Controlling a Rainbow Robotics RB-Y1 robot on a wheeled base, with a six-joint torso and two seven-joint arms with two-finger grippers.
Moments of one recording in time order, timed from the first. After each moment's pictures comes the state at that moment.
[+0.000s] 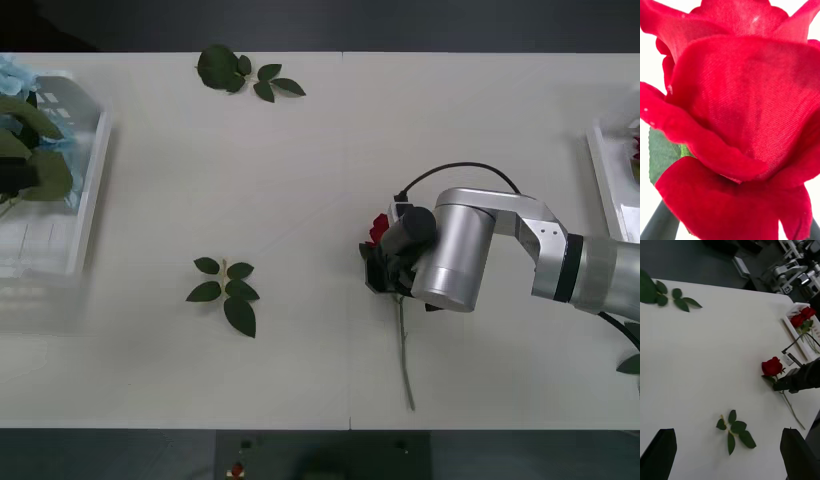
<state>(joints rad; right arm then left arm) -0.91 -0.71 1.24 -1.58 -0.69 1.04 0.37 -0.15 0.95 0.28 -1.48 1.97 1.28 -2.28</state>
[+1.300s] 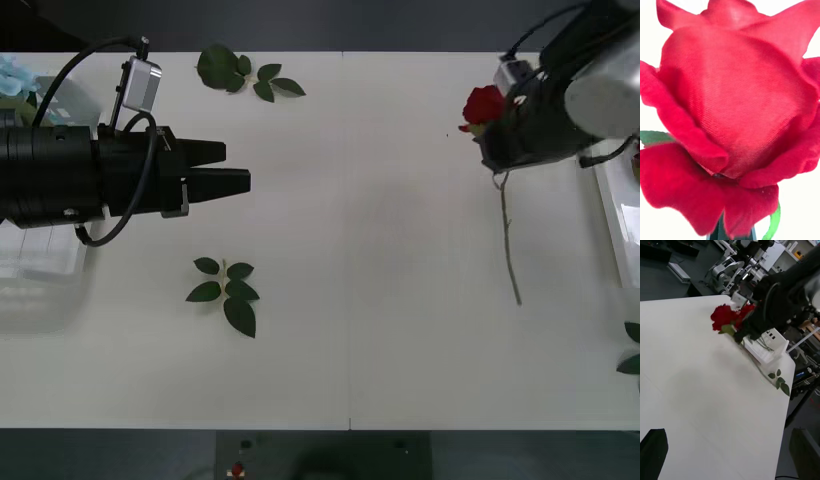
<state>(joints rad) -1.14 -1.13 1.04 -1.51 -1.21 1.07 1.03 -0.48 1.21 -0.55 -1.90 2.35 0.56 -2.43</state>
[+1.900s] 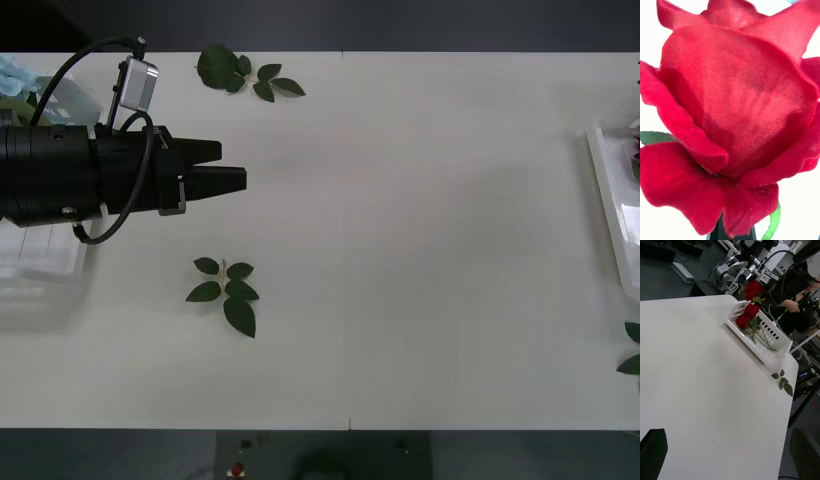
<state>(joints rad) -1.14 -1.20 0.88 -0.94 -1.13 1.08 1.70 -0.48 1.21 -0.55 -1.88 2.35 0.56 -2.43</state>
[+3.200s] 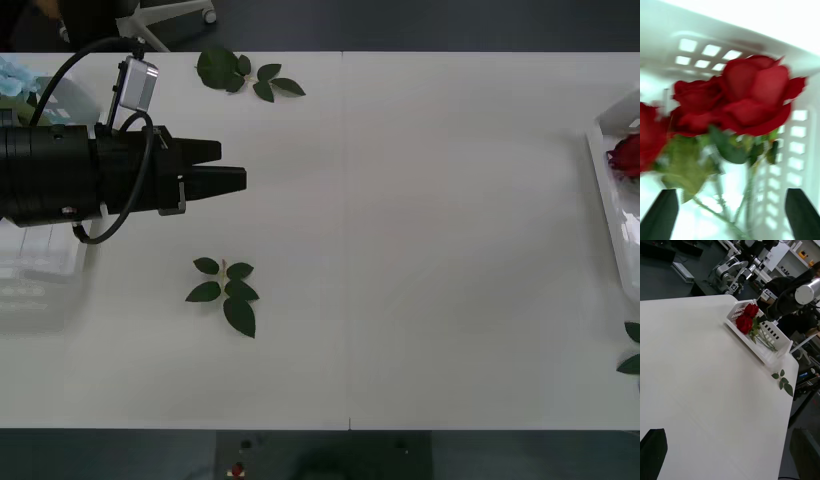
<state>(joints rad) -1.00 -1.09 0.79 -0.64 -1.10 0.82 1.71 -0.48 1.21 -0.55 -1.88 2.35 0.56 -2.43</state>
